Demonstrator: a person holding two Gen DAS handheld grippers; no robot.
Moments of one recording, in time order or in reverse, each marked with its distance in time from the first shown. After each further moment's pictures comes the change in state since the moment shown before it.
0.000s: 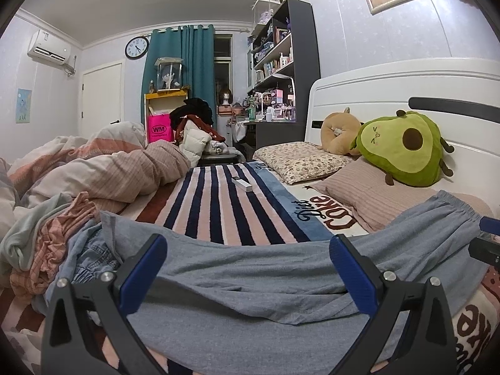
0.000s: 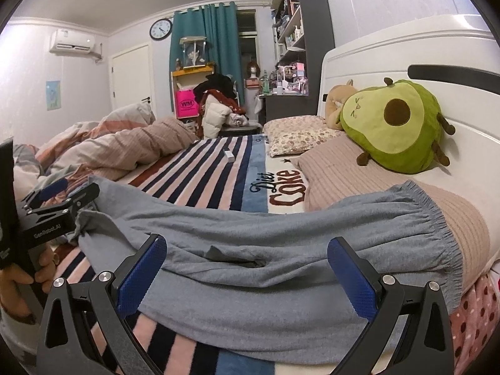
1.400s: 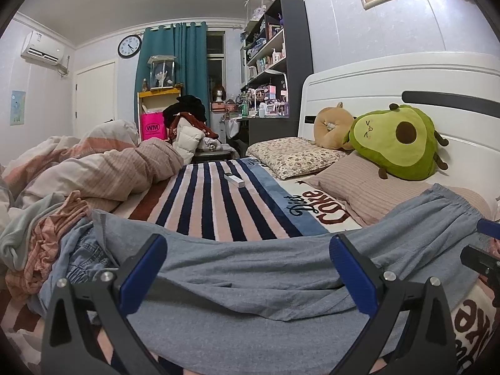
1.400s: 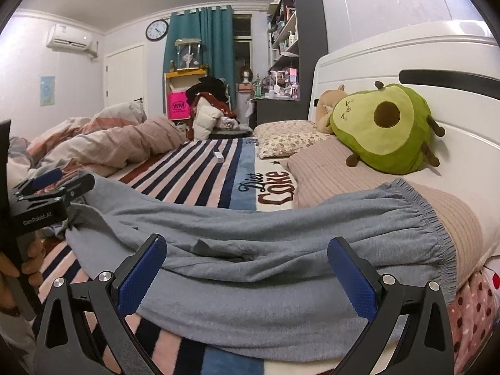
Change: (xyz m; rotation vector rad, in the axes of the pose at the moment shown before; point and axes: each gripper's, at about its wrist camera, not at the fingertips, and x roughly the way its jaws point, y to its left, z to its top) left arm 0.003 -0.011 -0.003 0.019 0.017 -0.023; right arm -0.001 -0.006 -0.016 -0.024 -0.031 -0.056
